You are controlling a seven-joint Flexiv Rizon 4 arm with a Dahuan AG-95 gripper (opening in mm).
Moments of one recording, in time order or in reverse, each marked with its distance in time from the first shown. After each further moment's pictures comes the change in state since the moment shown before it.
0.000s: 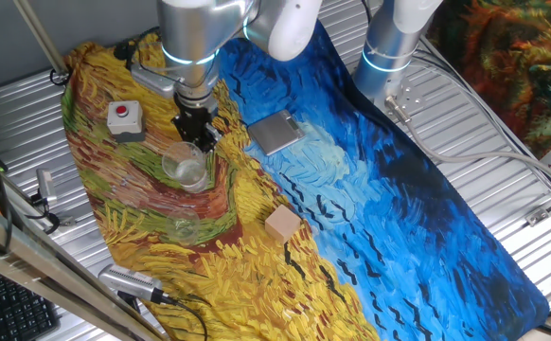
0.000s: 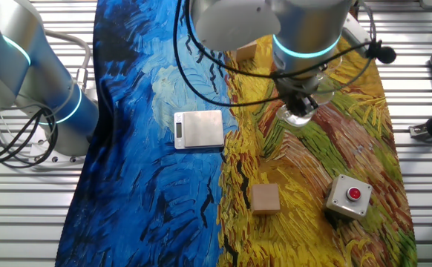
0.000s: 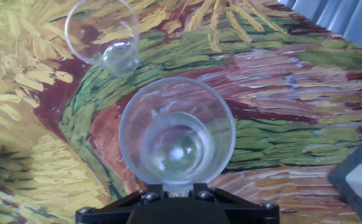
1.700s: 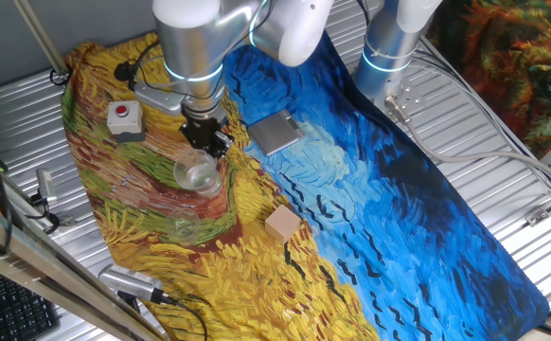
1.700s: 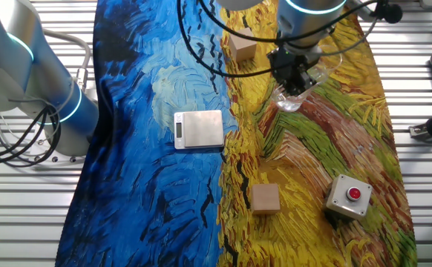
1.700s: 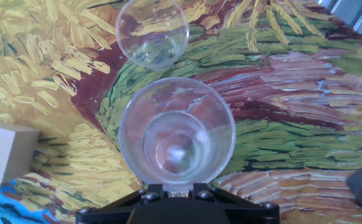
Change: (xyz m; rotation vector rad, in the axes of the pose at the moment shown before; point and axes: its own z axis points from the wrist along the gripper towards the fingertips) arm -0.012 0.035 -0.024 -0.011 0.105 -0.073
